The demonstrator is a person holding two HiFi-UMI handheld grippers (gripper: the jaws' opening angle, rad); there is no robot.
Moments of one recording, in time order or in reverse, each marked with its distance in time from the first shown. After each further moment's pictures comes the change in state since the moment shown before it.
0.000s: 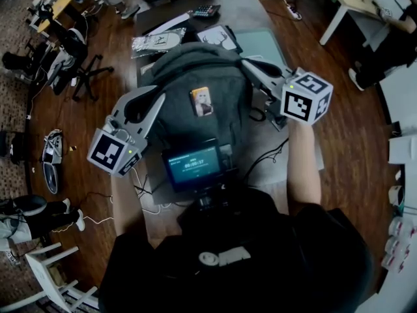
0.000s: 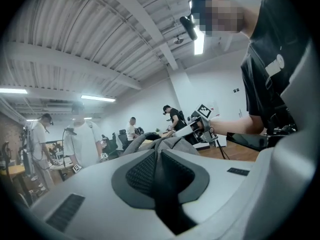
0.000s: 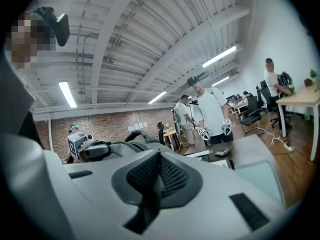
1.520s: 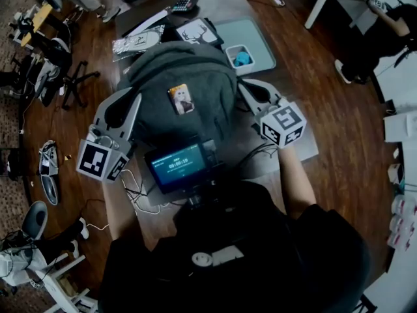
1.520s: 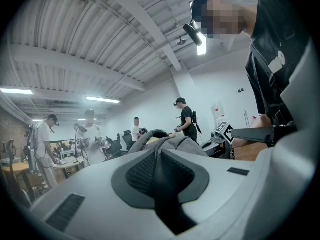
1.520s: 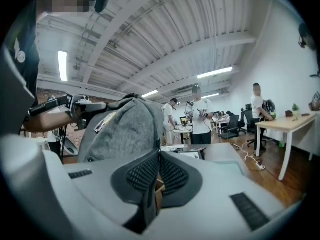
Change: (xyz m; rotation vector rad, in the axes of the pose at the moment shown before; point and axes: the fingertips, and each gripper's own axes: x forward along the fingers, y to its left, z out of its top) left arm -0.003 0.010 -0.009 -0.018 -0.023 0.056; right arm -0.040 -0.026 -0.107 -0.220 0.000 -0.245
